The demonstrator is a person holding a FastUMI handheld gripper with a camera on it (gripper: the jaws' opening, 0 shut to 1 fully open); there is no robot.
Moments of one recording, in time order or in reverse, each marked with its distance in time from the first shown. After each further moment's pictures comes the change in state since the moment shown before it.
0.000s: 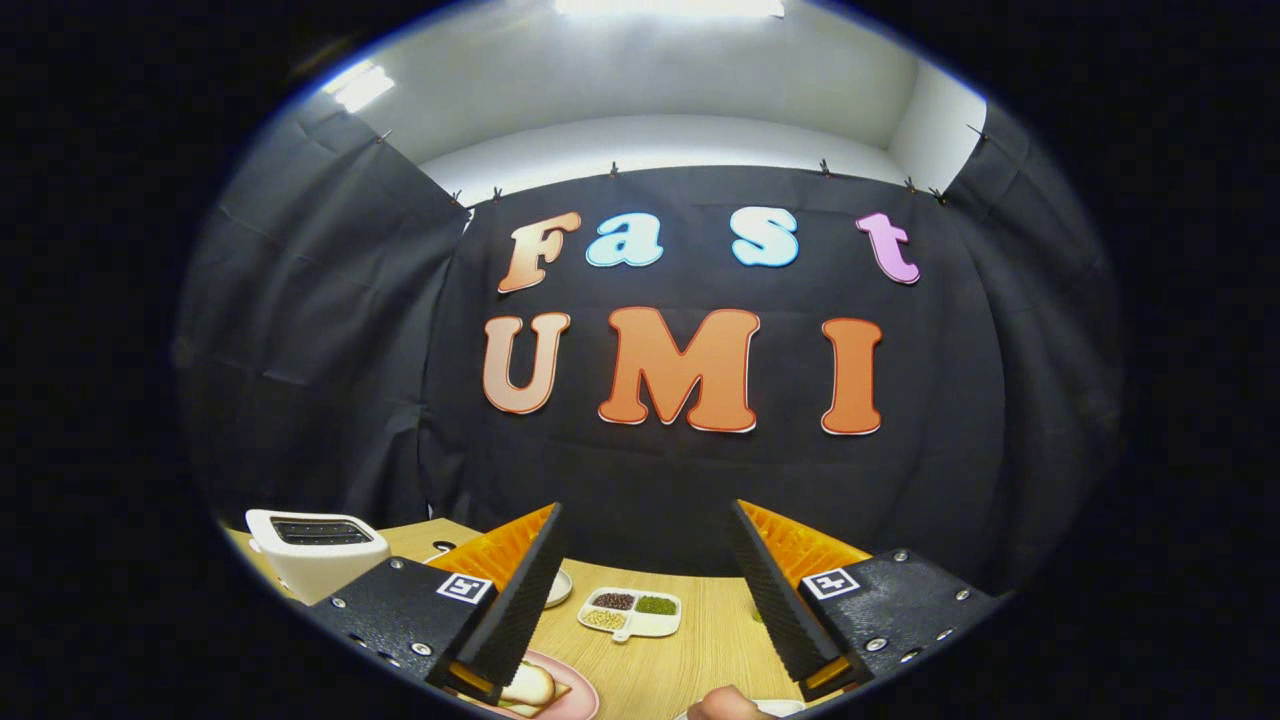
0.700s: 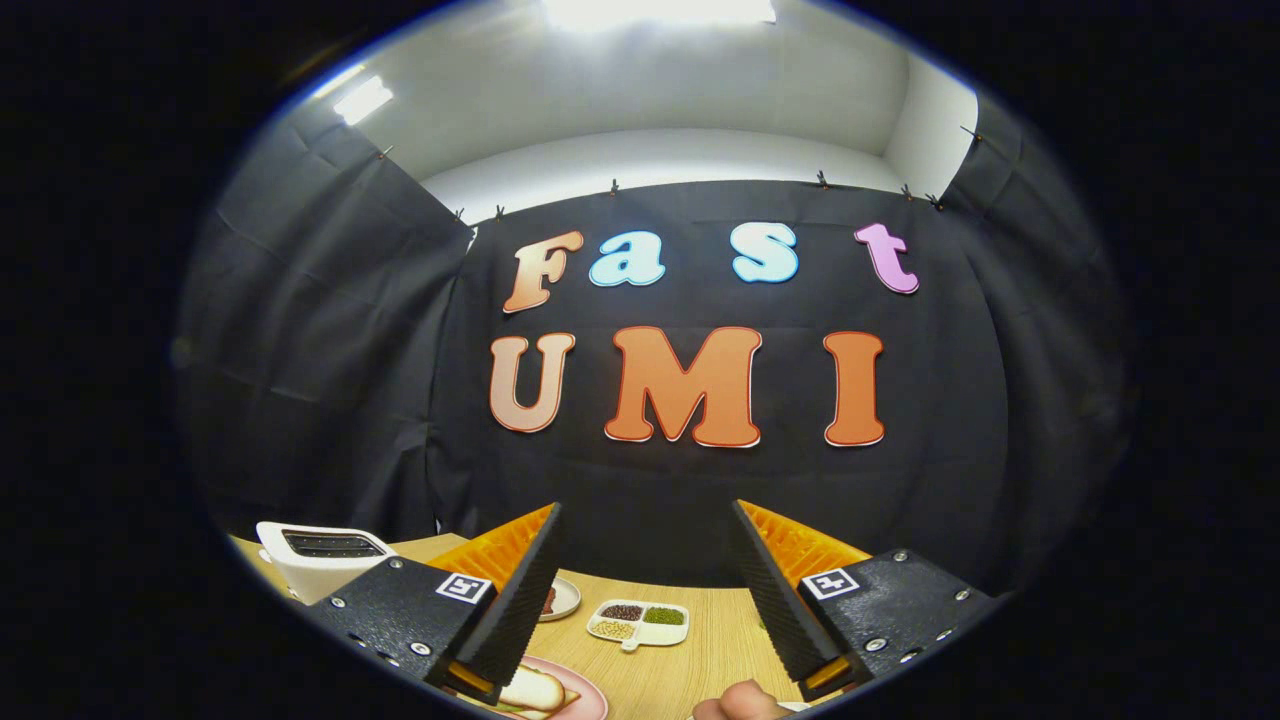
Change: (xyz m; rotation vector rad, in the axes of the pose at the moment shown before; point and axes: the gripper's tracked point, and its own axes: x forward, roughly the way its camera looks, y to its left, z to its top) arm -0.004 0.000 0.011 0.030 -0.039 0.013
